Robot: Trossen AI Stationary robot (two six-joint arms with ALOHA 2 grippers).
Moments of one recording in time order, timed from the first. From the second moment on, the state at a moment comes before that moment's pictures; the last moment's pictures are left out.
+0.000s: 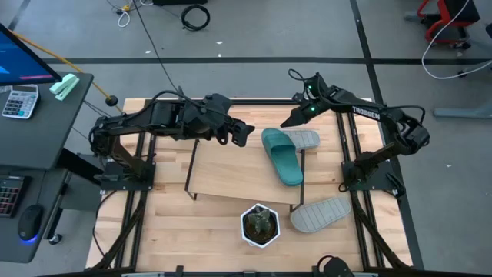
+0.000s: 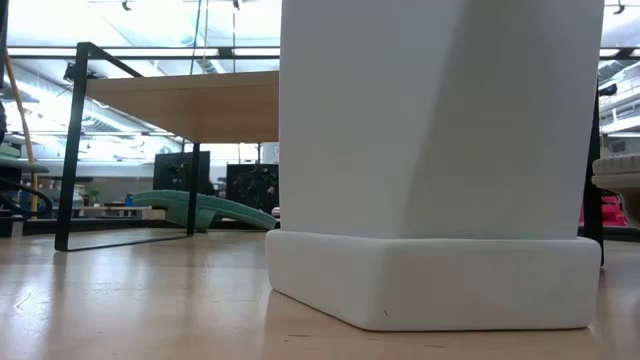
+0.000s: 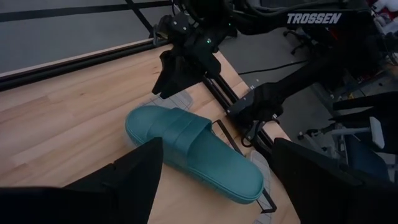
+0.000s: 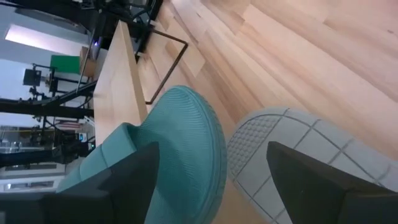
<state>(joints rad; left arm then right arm) -0.04 1.64 2.02 -0.94 -0.41 -0.90 -0.87 1.45 0.92 -0.40 -0.90 0.37</state>
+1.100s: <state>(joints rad) -0.04 1.64 2.02 -0.96 -0.44 -0.85 -0.75 1.50 0.92 -0.28 -0.90 0.45</state>
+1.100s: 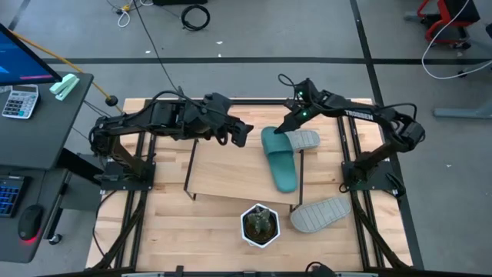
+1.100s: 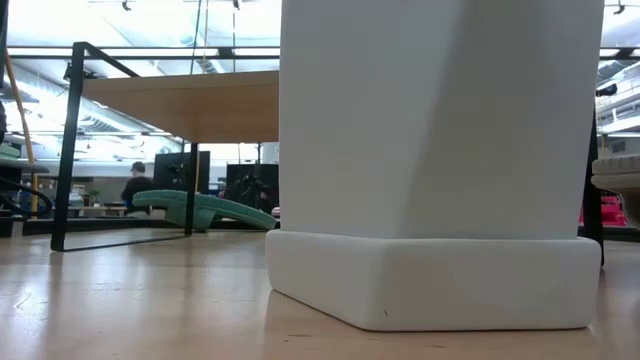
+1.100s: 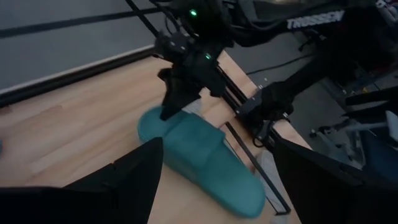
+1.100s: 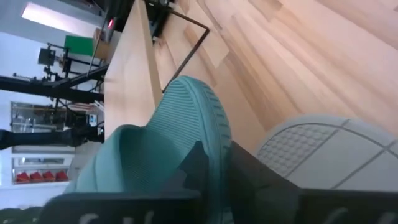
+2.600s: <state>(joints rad) -0.01 1.64 2.02 -0.95 -0.50 -0.77 -0.75 1.23 0.93 -0.60 -0.57 0.44</state>
